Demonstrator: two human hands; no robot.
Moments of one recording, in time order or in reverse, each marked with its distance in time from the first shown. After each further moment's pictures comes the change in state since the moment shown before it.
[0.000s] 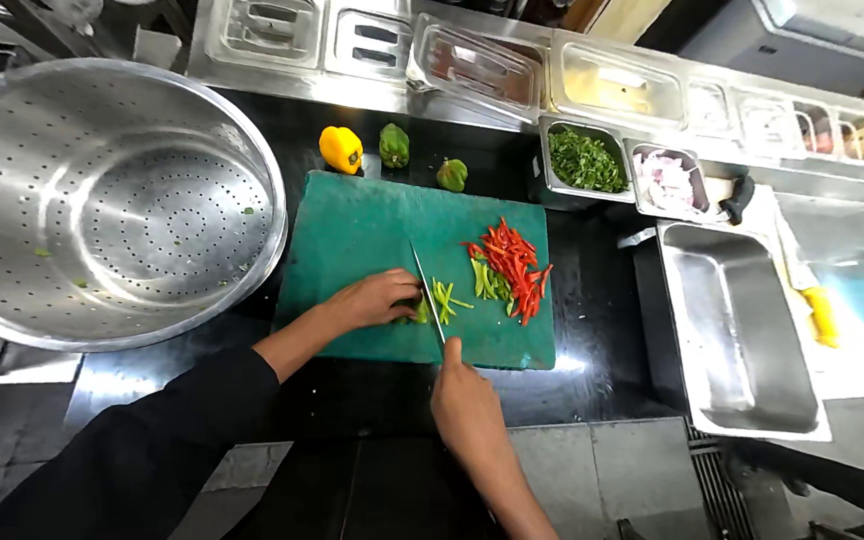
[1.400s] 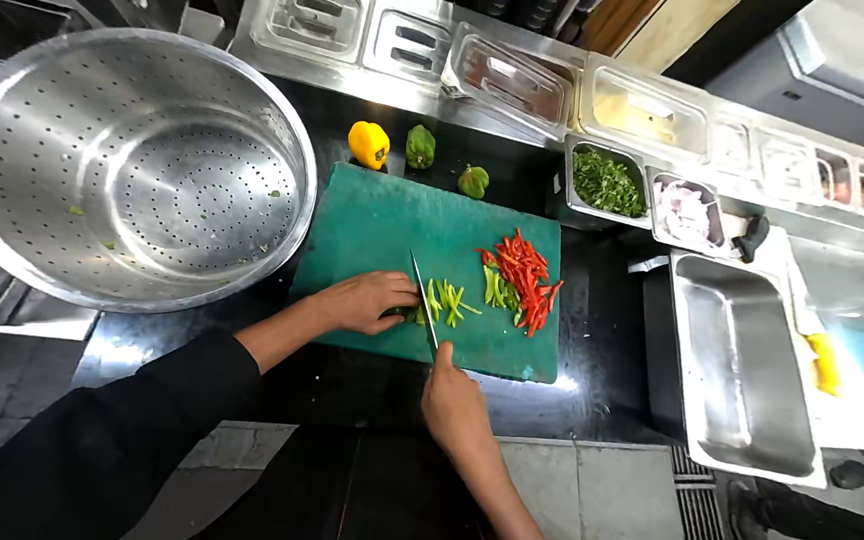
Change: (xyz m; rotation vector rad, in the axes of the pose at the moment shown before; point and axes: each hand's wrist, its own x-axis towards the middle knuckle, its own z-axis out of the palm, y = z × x) left_hand -0.024 0.004 -0.017 0.098 -0.143 -0.002; right_hand 0.008 -0.008 0.010 -0.059 -0.037 -0.045
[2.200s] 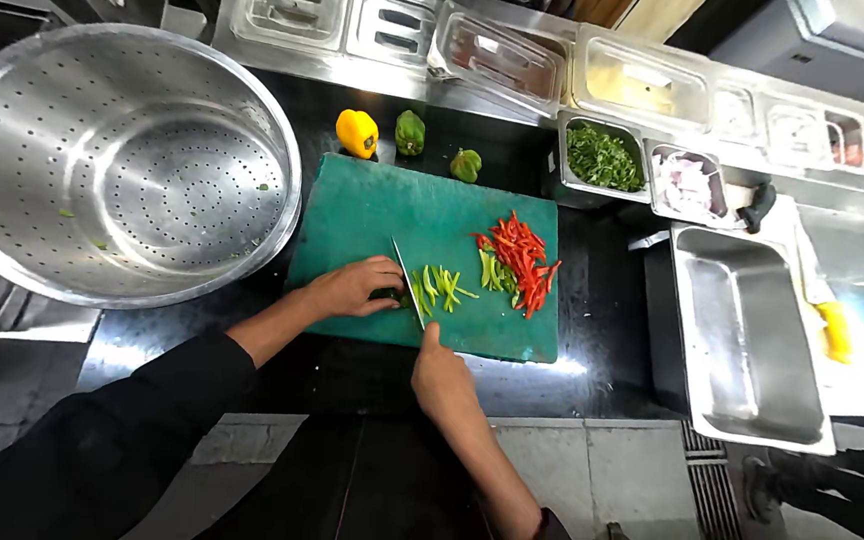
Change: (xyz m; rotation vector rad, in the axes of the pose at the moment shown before) left_hand -0.011 -0.008 0.007 -0.077 0.136 0.003; right_hand 0.006 -0.003 0.010 0.042 0.018 -0.036
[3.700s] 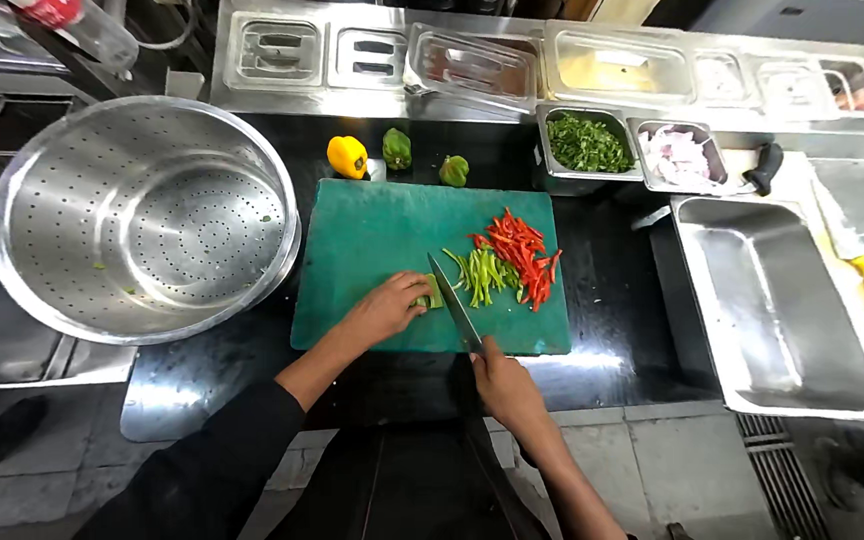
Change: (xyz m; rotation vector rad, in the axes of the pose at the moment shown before) left_hand 0.032 0.047 0.019 0.032 -0.036 -0.351; right_hand 0.006 0.082 0.000 0.201 0.077 -0.011
